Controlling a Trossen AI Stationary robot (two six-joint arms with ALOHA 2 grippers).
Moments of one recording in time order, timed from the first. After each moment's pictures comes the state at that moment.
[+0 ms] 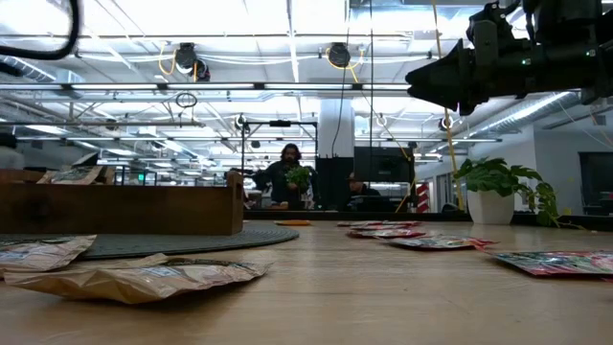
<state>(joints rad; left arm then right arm) -0.75 1.85 1.18 -0.84 0.38 -2.27 0.04 1.04 0.17 0.91 0.39 0.01</state>
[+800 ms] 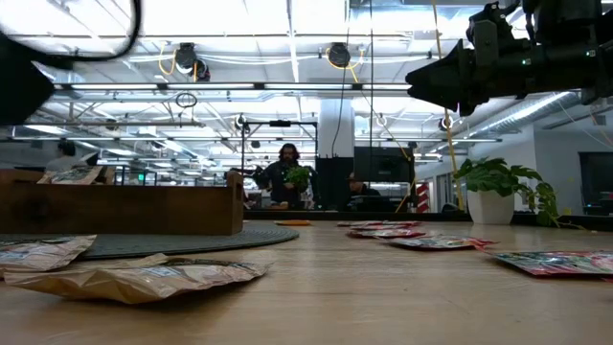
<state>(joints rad) -0.70 1.86 1.18 -0.75 0.25 -1.95 0.04 1.04 0.17 0.91 0.39 0.02</state>
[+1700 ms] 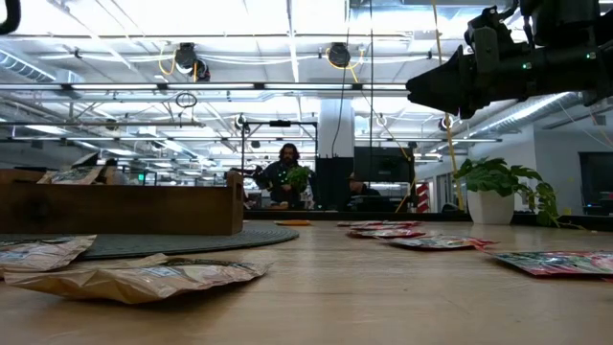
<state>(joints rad) -0.81 1.86 1.18 -0.77 0.25 -2.40 0.04 1.04 0.17 0.87 0.39 0.02</state>
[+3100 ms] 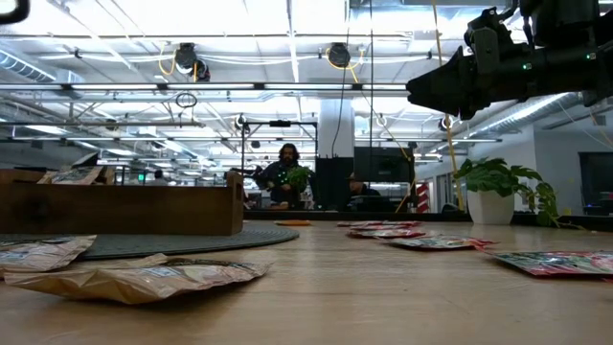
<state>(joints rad) -0.82 1.92 1.23 -0.85 0.12 -2.26 0.04 1.04 0.17 0.87 0.39 0.02</state>
